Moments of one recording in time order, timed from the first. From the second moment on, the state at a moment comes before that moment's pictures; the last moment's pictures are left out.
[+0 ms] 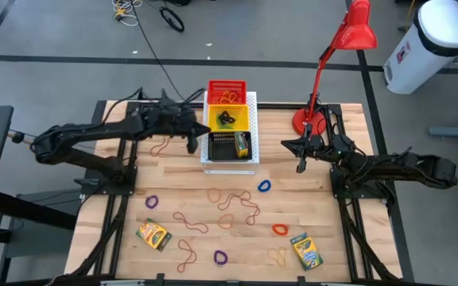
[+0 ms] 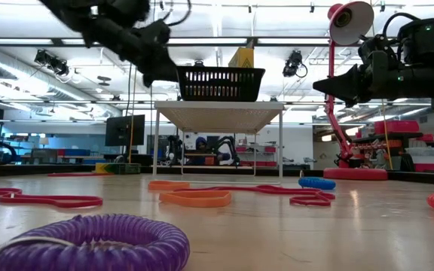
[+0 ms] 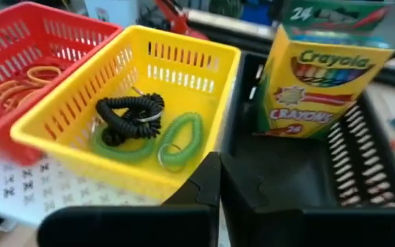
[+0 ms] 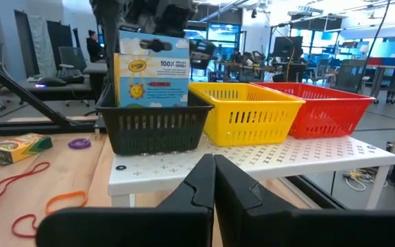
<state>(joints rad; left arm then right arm) 0.42 1.18 0.77 0.00 0.13 -0.01 -0.46 0.89 0.01 0.95 -0.23 -0.04</state>
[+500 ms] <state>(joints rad) 0.56 1.18 0.99 -0.26 0.05 0.03 -0.46 0.89 0.01 1.01 -0.23 -0.06</state>
